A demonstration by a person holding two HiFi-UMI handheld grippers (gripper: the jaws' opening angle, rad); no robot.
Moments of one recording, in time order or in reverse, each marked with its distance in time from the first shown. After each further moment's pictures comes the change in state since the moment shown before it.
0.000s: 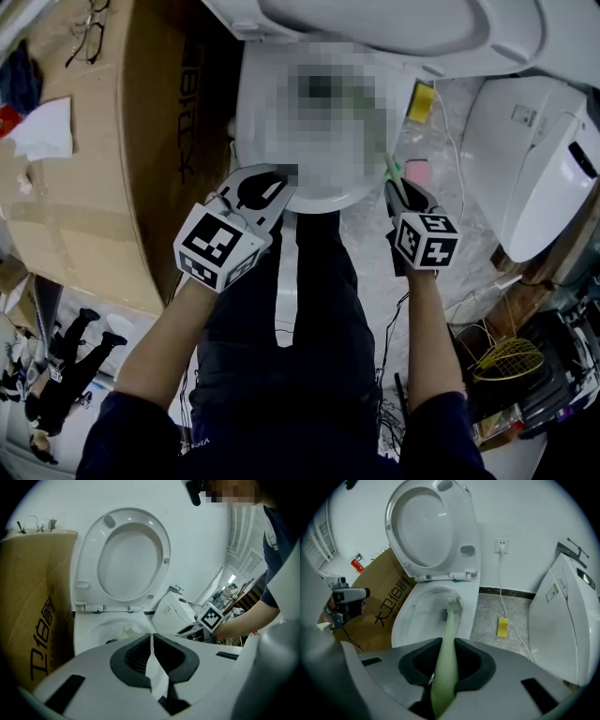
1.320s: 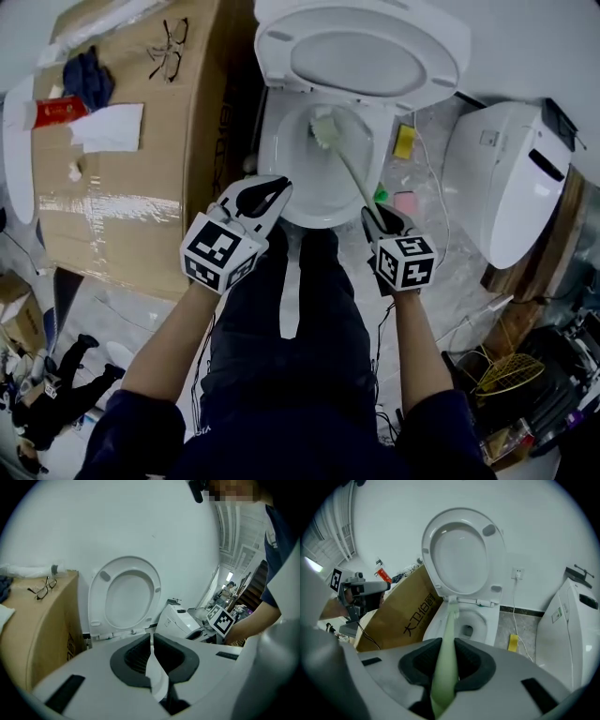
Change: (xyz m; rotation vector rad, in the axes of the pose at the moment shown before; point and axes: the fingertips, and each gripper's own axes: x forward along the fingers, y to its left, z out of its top) left arm -0.093 -0.024 0.074 0.102 -0.116 0.064; right arm -0.087 0.096 0.041 -0.105 -0.124 0.106
